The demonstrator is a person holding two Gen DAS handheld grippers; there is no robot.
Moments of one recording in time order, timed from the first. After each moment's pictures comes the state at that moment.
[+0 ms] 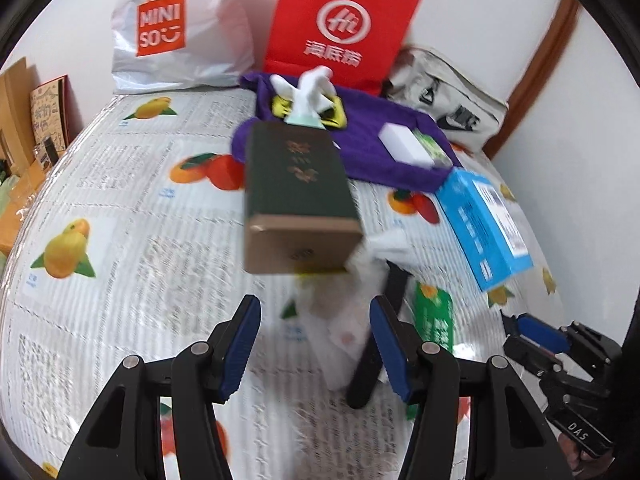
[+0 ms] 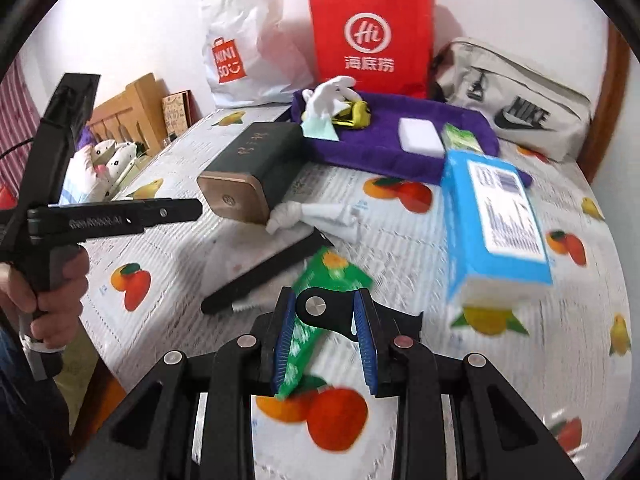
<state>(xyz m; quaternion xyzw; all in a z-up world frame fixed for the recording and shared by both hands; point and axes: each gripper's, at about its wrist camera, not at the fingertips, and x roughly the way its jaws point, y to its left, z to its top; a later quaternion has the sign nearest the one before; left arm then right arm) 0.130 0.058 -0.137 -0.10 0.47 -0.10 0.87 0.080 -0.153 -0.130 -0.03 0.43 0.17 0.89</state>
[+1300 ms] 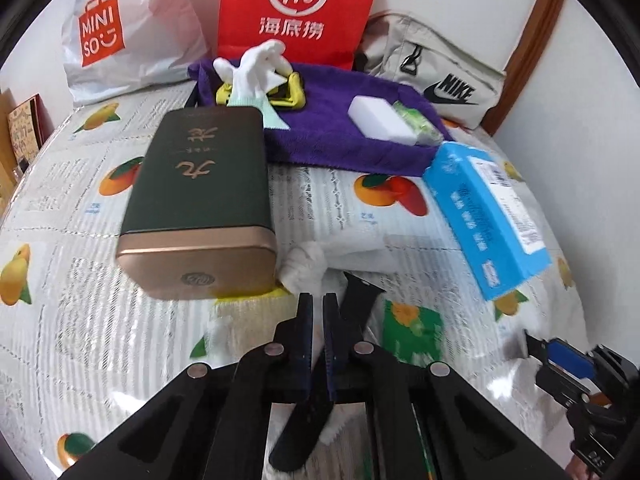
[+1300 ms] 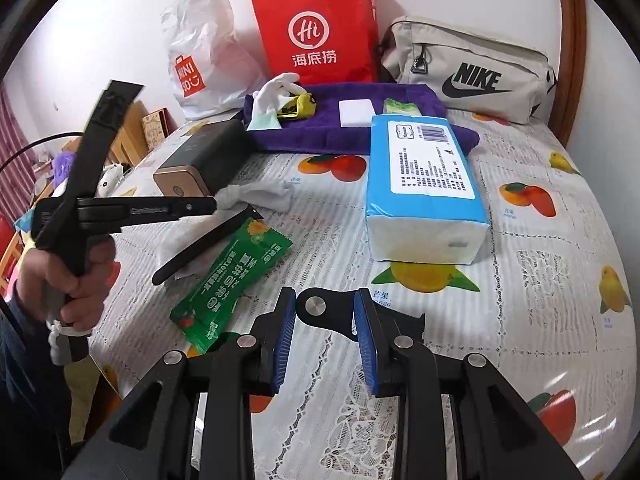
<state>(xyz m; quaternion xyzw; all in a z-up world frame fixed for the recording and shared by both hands) 0.162 -0.001 -0.159 -0.06 0.48 -0.11 0.87 0.071 -0.217 -0.147 0.01 0.42 0.16 0.89</state>
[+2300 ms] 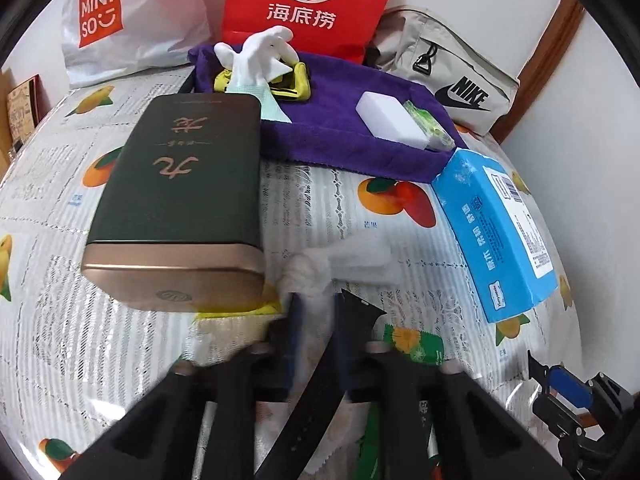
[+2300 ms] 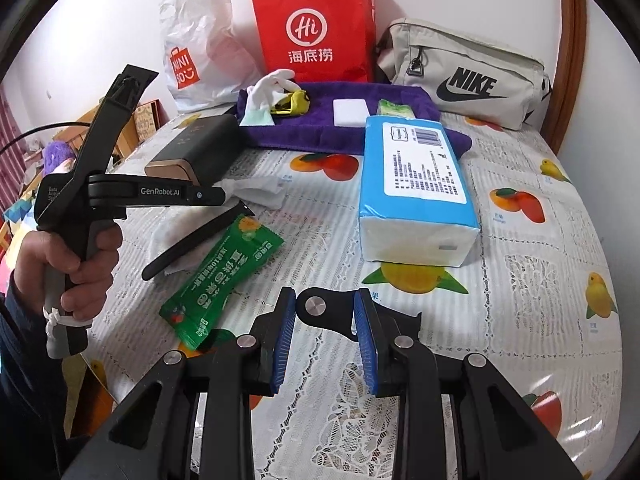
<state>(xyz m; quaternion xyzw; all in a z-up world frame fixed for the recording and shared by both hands) 0.188 -0.007 -0.176 -0.09 0.49 -0.10 0.86 0.075 -0.217 -0.148 -0.01 0.43 0.14 0.89</state>
